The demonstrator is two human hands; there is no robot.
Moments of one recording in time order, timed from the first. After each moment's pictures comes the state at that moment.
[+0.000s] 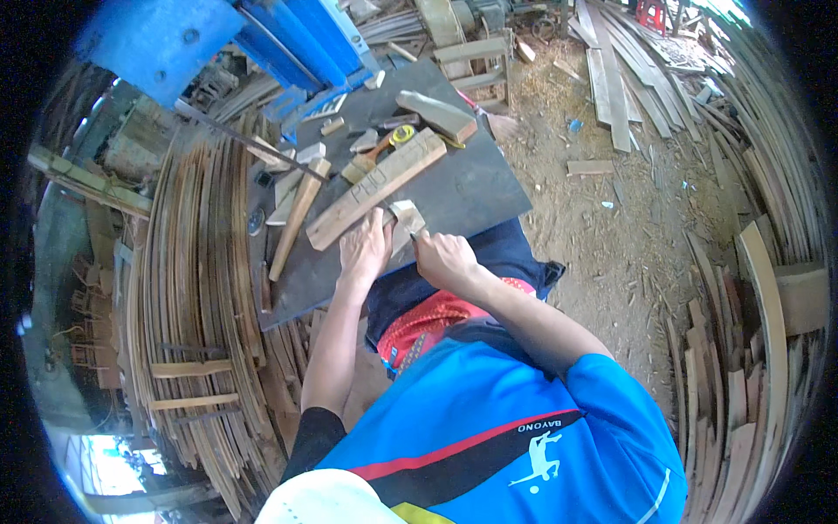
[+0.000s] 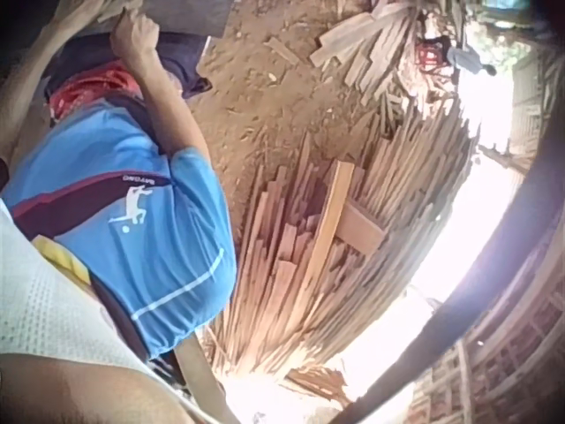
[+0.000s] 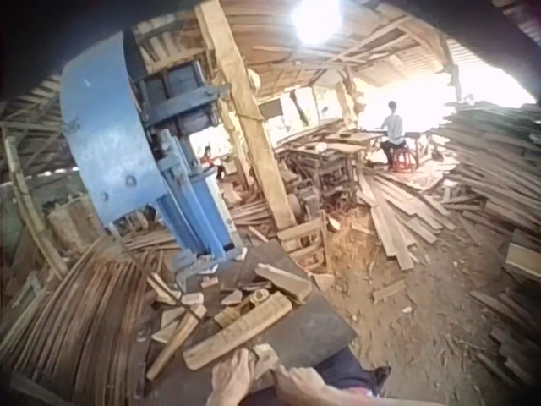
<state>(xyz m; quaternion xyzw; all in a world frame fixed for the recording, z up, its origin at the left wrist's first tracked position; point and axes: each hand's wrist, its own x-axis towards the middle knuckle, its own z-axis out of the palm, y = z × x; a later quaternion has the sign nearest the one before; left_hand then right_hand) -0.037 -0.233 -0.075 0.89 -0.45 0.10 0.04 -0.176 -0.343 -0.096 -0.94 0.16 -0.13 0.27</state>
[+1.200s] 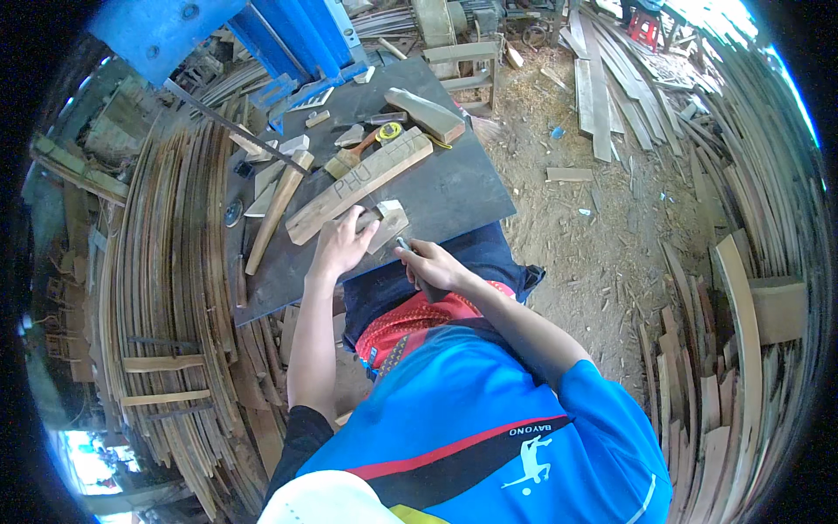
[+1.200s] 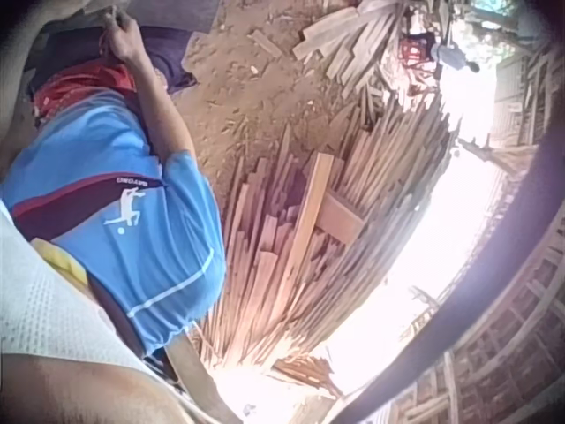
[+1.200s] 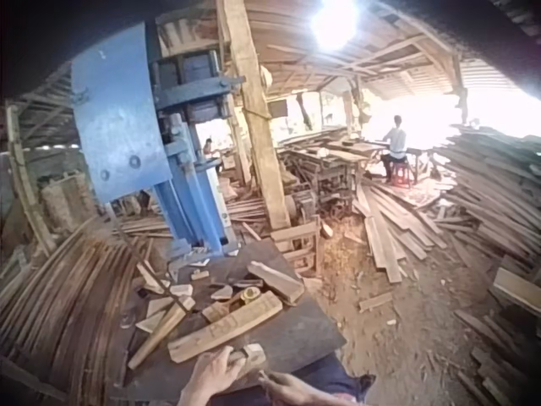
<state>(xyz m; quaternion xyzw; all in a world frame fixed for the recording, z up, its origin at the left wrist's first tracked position) -0.026 -0.222 -0.062 0.87 -0.47 0.02 0.15 -0.185 -0.353 -0.116 -0.66 0.17 0.06 0.73</state>
